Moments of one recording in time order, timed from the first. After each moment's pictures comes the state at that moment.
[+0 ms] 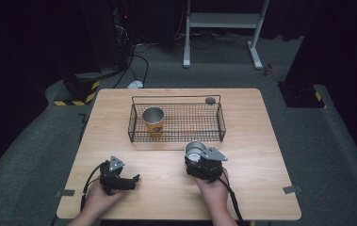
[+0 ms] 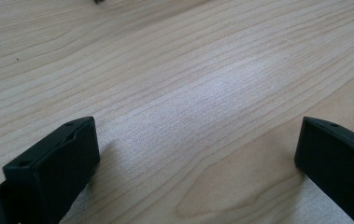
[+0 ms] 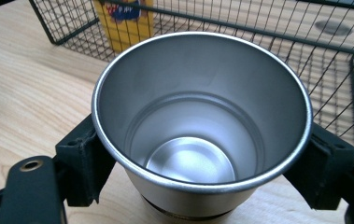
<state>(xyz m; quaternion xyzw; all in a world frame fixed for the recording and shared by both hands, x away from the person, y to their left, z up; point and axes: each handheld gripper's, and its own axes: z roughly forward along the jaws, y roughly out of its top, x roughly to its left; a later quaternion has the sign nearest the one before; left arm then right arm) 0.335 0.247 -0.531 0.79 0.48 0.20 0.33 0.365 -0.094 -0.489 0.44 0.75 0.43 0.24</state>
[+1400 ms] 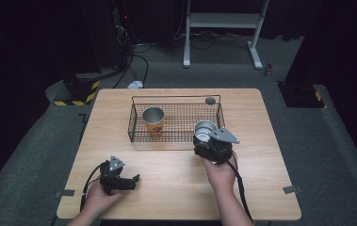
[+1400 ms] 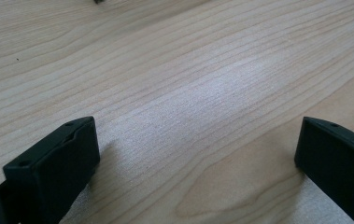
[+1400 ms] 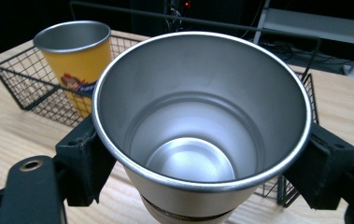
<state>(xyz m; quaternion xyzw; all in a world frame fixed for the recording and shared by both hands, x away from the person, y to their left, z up) 0.335 0.247 -0.531 0.79 0.48 0.20 0.33 0.396 -0.113 -0.432 0.45 0.71 0.45 0.29</state>
